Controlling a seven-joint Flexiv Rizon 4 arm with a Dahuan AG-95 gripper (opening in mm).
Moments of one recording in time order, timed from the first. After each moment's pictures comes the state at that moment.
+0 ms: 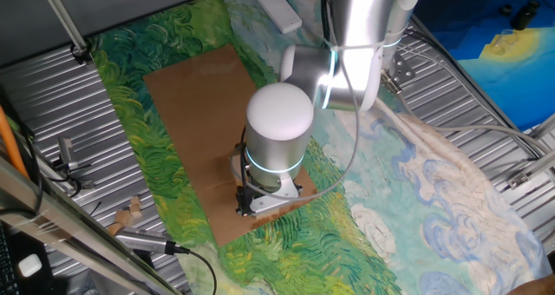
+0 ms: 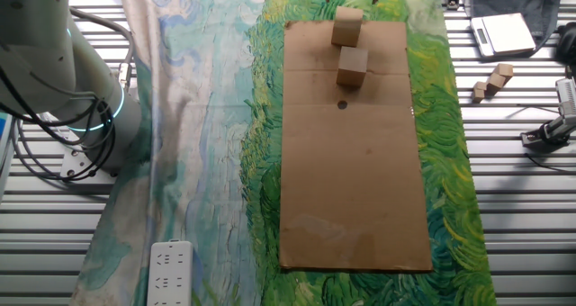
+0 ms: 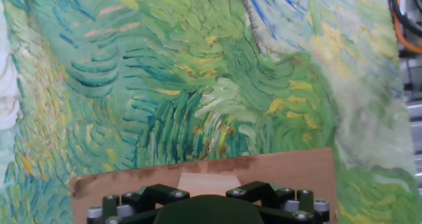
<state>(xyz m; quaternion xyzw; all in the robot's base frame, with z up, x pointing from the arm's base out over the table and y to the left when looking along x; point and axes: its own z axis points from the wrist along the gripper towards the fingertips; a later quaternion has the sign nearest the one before) 0.497 0.287 0.076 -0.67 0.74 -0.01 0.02</state>
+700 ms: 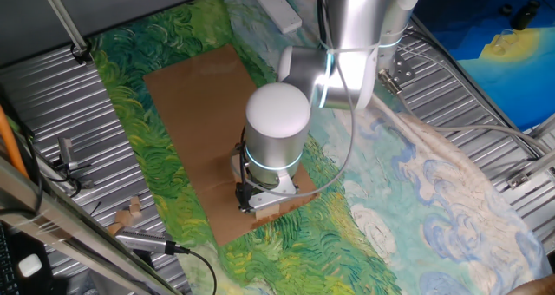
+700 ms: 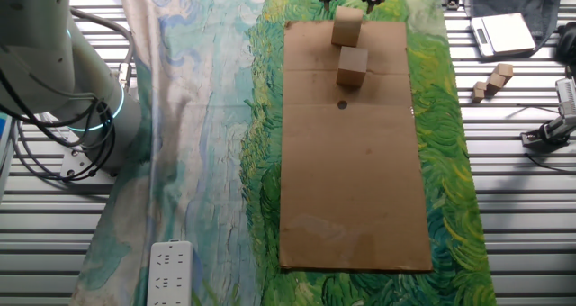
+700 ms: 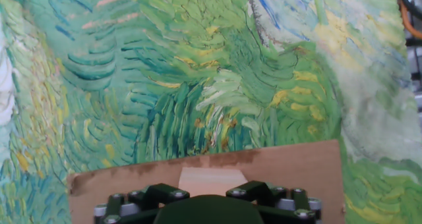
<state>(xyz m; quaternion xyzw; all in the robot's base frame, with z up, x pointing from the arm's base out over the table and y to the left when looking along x) 0.494 0.279 0.061 -0.66 0.75 -0.01 0.02</state>
